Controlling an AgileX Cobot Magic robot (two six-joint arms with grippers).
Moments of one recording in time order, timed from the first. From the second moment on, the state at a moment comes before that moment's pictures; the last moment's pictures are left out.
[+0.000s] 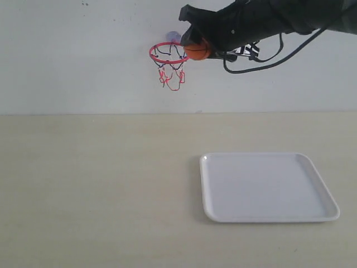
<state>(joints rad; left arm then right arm) -0.02 0.00 0.00 -0.08 0.31 -0.05 0.37 1.97 -1.78 0.68 0.46 -0.14</state>
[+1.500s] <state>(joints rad) -0.02 0.00 0.00 -0.08 0.31 -0.05 0.40 2.32 -2.18 0.95 0.26 -0.24</state>
